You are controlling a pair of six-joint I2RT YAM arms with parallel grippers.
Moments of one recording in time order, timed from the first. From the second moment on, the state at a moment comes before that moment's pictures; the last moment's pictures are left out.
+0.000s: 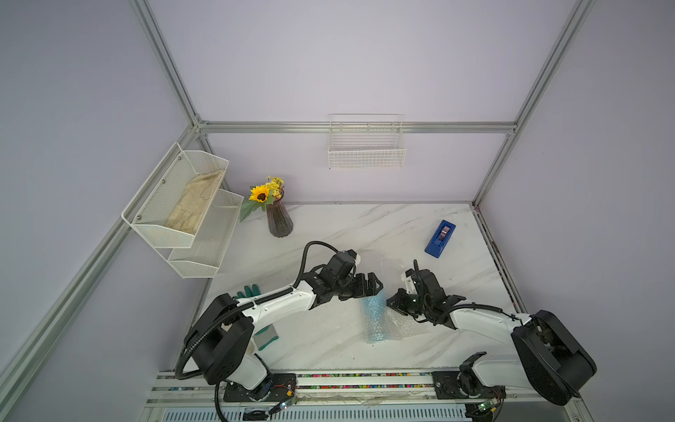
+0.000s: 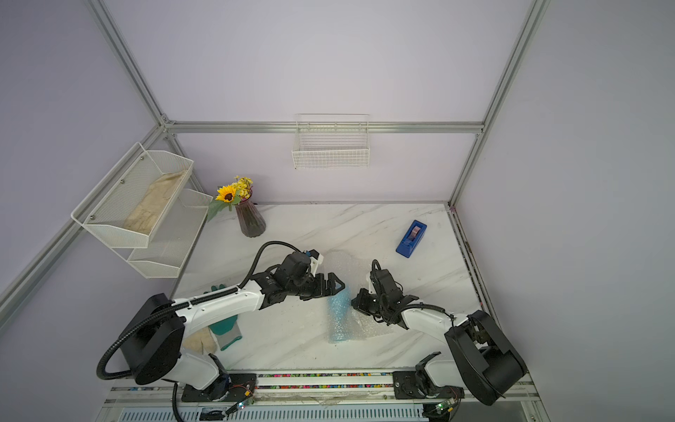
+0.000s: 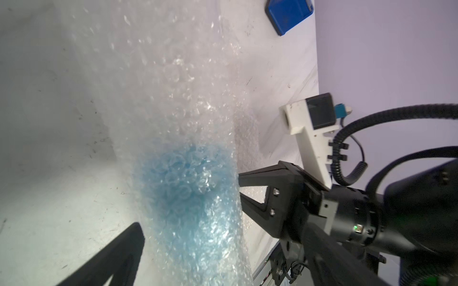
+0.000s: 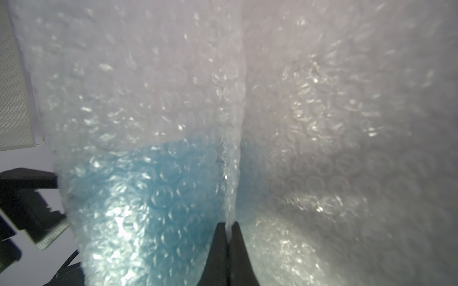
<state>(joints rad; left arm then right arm) -0.77 1.55 0.93 -0.16 0.31 -0.85 0.51 1.33 0.46 0.05 -0.38 0.89</state>
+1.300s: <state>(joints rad) -0.77 1.68 0.93 -0.15 0.32 -0.85 0.51 1.50 0.42 0.30 -0.41 0.94</state>
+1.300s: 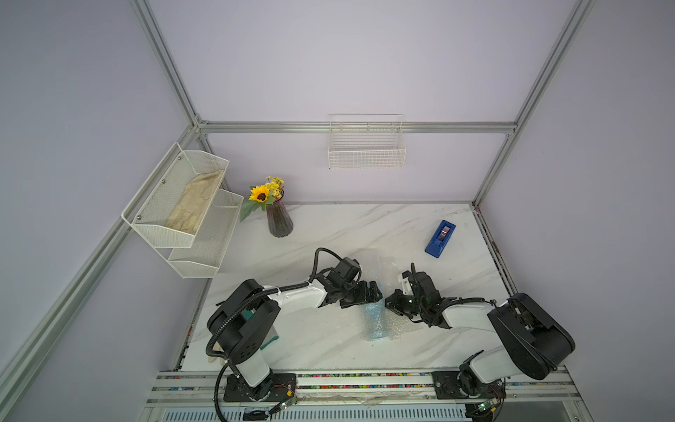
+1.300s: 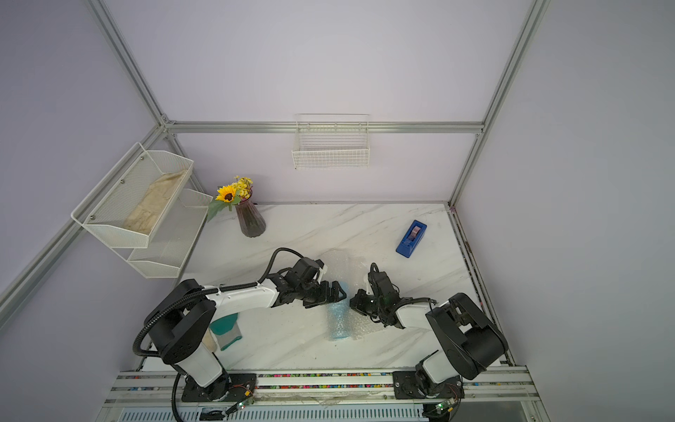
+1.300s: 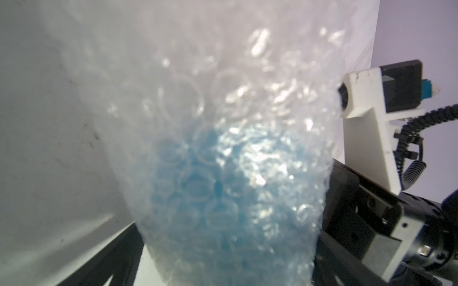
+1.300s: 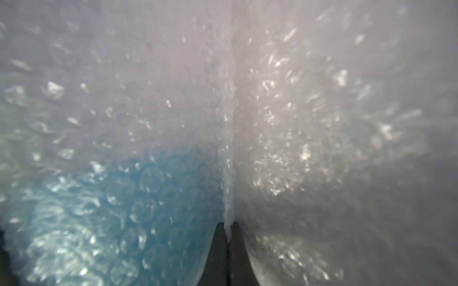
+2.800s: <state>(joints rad) -0.75 1.96 1.55 -1.15 -0.07 -0.56 0.54 1.16 0.49 -0.06 -0.32 0.92</state>
